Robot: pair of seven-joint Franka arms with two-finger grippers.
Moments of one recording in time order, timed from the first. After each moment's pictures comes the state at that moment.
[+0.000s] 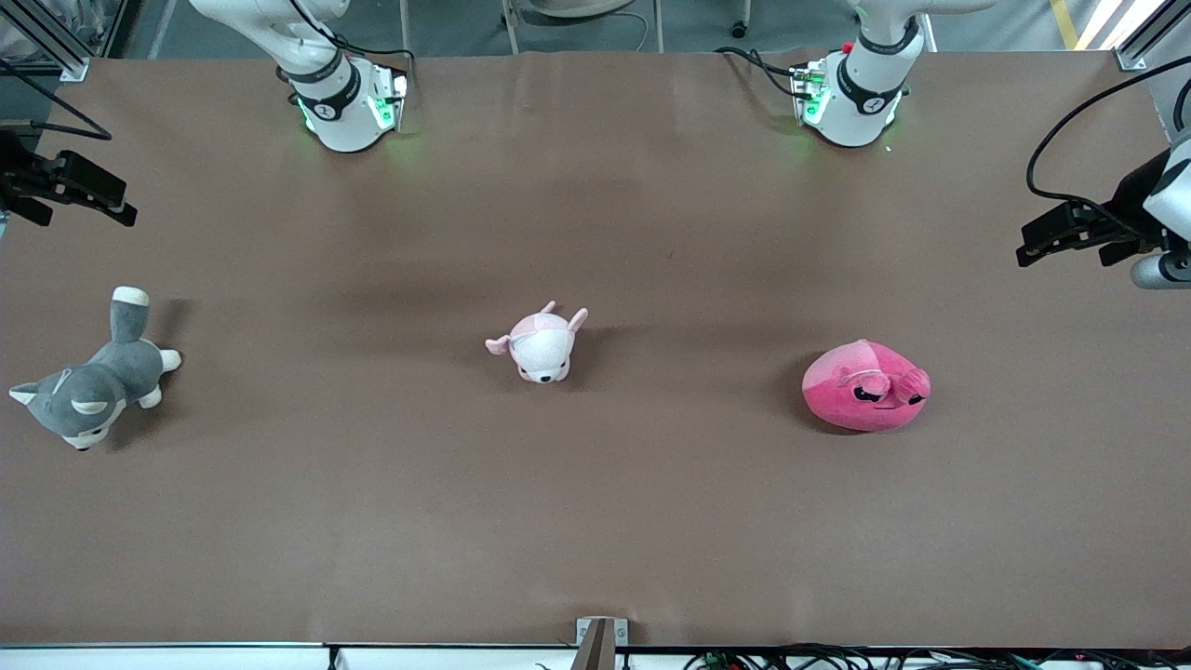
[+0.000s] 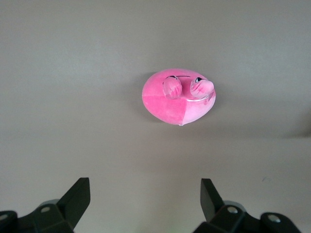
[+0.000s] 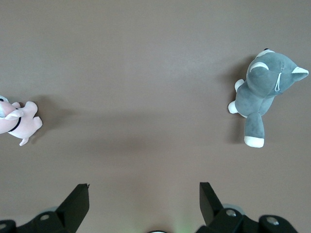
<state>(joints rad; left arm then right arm) -0.04 0.03 0.01 -1.55 -0.02 1.55 -0.02 -0.01 -0.04 -0.03 -1.53 0.01 1.44 -0.01</state>
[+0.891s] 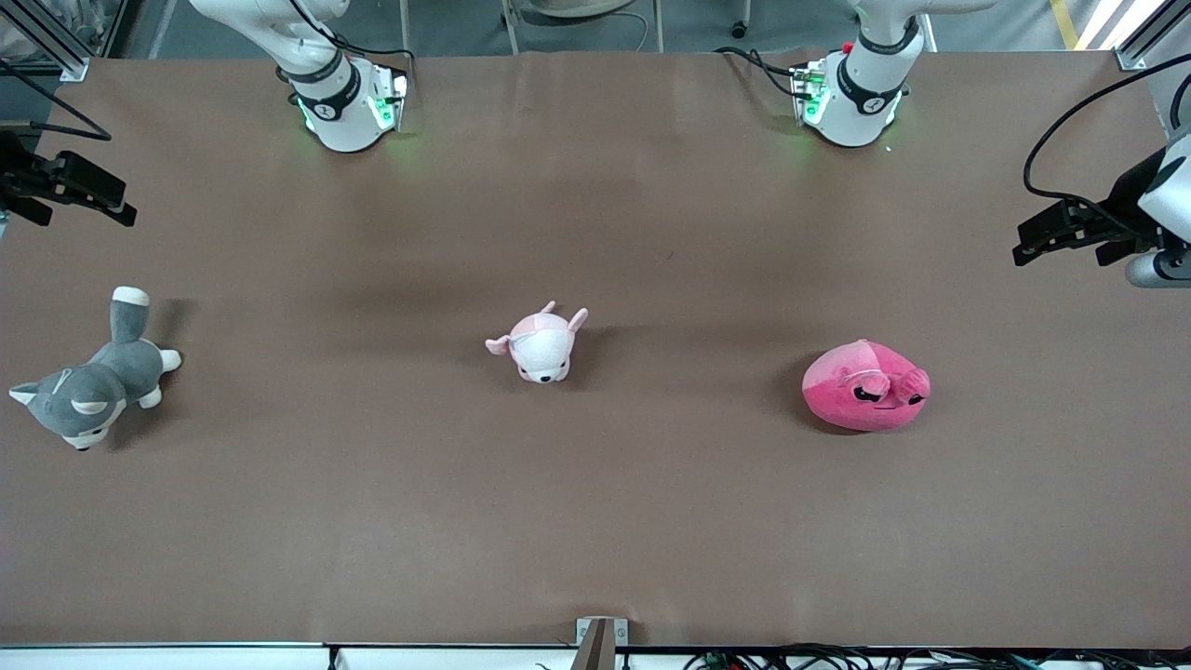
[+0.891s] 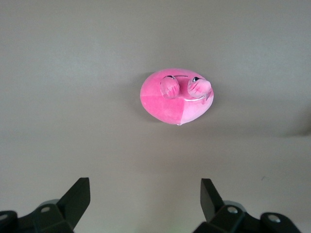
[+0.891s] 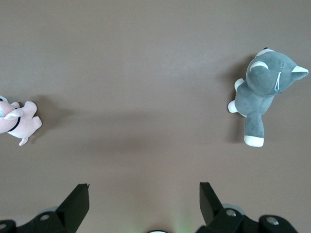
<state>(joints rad) -0.04 0.04 0.01 -1.55 -0.02 1.55 -0.02 -0.01 -0.04 -0.03 -1.53 0.01 1.44 -0.01</state>
